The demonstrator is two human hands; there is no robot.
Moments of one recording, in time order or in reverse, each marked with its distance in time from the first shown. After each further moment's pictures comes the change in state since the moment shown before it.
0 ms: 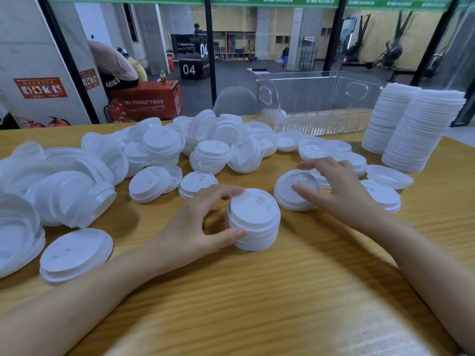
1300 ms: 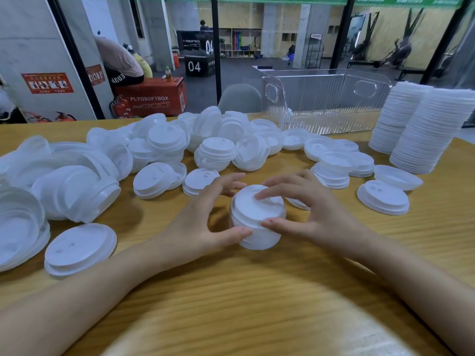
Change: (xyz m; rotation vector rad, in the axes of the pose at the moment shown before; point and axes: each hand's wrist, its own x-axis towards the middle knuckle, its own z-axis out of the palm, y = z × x) left_hand 0.002 -0.006 0.002 -0.053 -0.015 0.004; right_hand -0.020 -0.033 0.027 0.213 -0.137 -0.395
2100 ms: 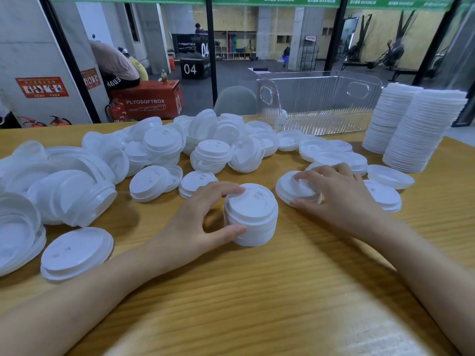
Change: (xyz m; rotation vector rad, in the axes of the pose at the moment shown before) left_hand -0.001 -0.001 -0.001 0.068 0.050 0.063; right_hand 0.001 0.028 -0.033 -0.618 -0.042 0.414
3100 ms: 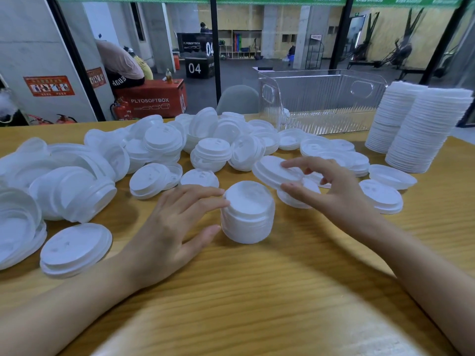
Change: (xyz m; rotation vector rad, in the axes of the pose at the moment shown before) left_hand -0.024 -0.008 -0.013 0.468 0.132 0.312; right_hand -0.010 -0.016 -0.006 0.727 0.183 -0.136
